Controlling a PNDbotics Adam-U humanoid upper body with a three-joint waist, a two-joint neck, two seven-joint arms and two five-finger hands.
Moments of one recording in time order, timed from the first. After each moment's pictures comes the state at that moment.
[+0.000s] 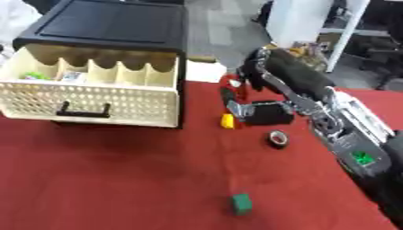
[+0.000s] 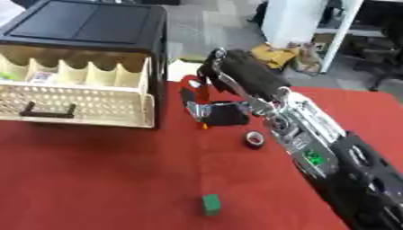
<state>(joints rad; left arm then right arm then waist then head) -0.54 0.52 -0.06 -1.99 0.16 -0.14 0.18 -0.82 -0.59 0.36 -1.69 0.70 -0.04 0.07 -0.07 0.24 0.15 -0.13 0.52</state>
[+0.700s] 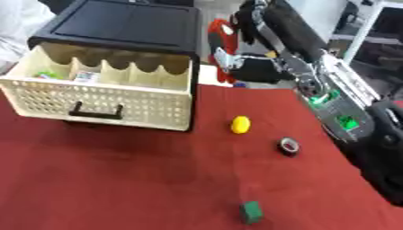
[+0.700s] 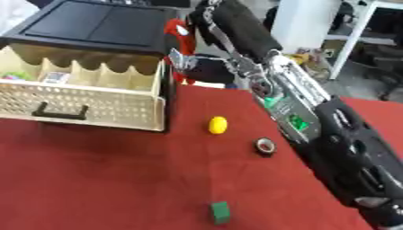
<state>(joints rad) -0.57 0.51 -0.07 -1.99 0.17 -0.15 0.18 -0.97 -0.59 0.34 -1.58 0.70 -0.03 -0.08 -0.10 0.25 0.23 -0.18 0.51</state>
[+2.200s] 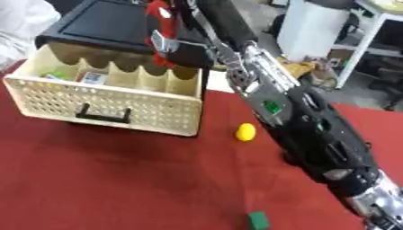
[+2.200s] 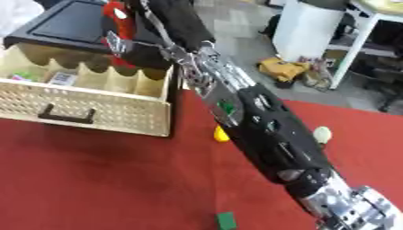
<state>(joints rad) -0.62 0.48 -0.08 -1.99 0.18 -0.15 0.19 -1.09 -0.48 0.34 -1.40 0.77 -0.04 -0.18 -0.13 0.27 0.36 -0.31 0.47</state>
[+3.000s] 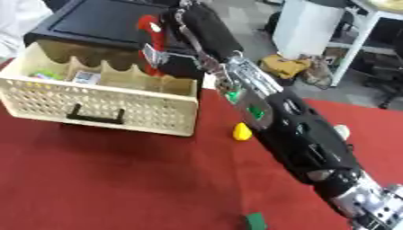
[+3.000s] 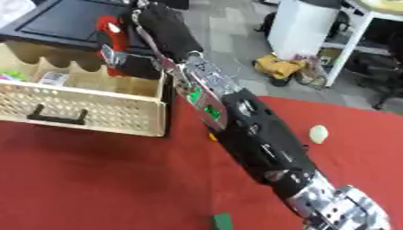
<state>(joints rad) -0.63 0.47 -0.08 -1.99 0.18 -0.15 0.19 -1.10 -0.48 0.34 -1.32 0.84 -0.08 -0.21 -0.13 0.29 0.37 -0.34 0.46</state>
